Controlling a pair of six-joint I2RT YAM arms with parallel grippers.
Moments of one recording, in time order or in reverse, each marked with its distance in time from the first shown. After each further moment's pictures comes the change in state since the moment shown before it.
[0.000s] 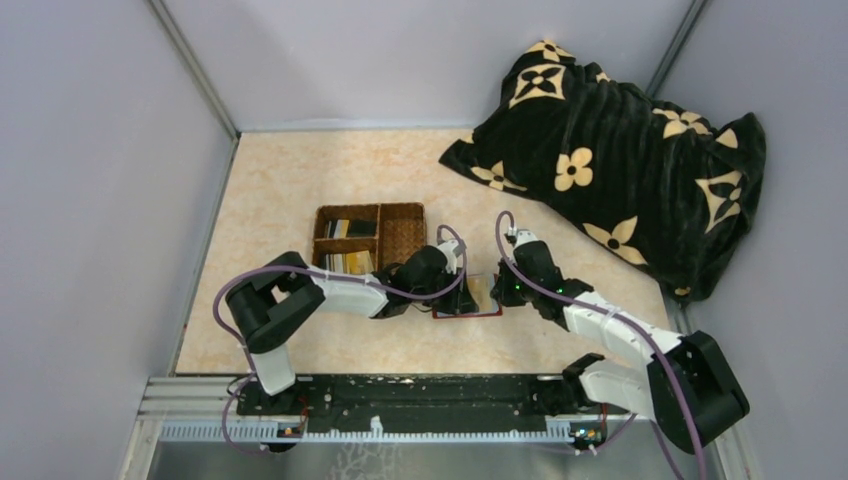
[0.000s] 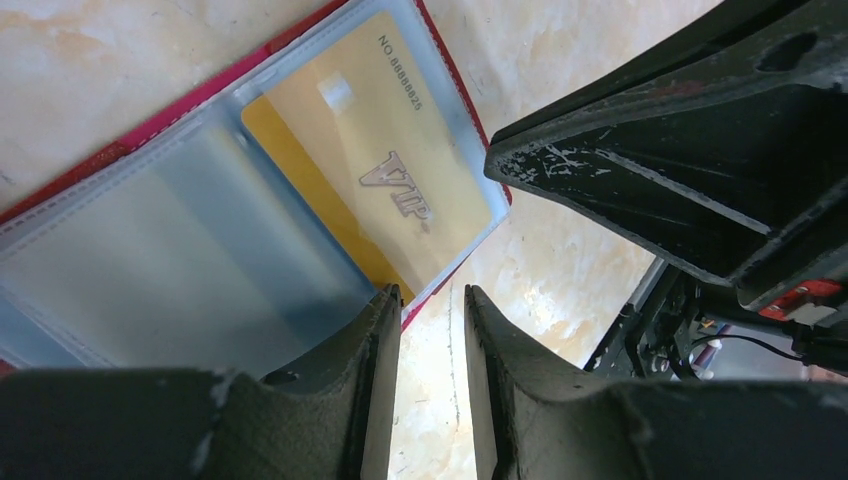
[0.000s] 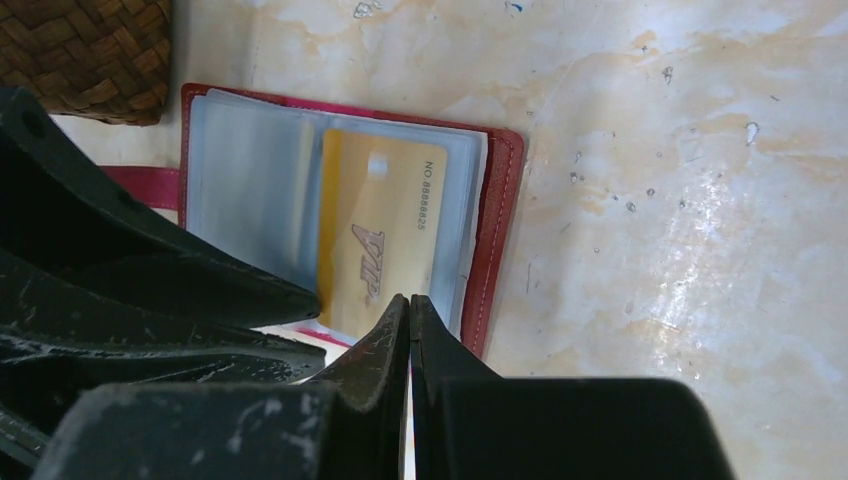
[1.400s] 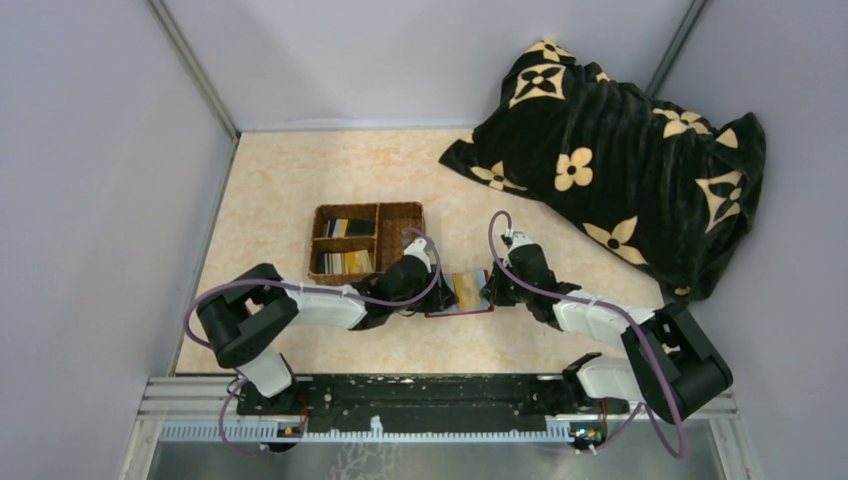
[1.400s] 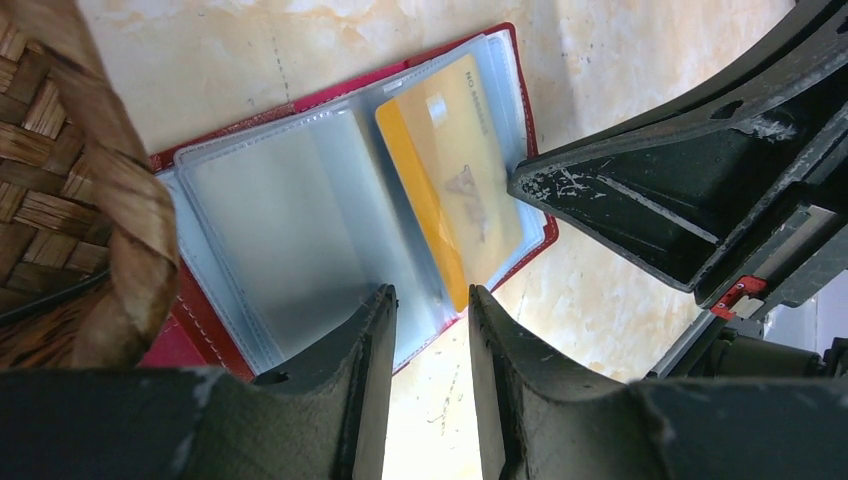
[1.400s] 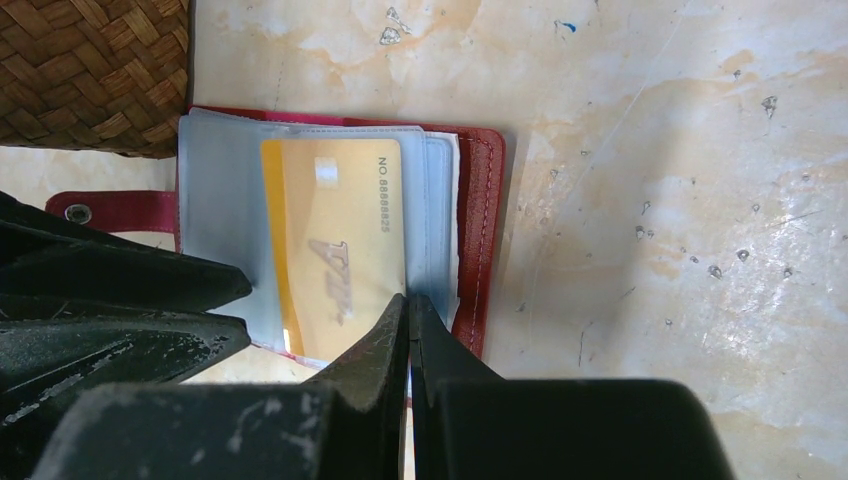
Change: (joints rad) left arm 0.011 -0.153 -0.175 0.038 -0.264 -0.140; right arm -0.001 0.168 -0.073 0.288 -0.068 0.081
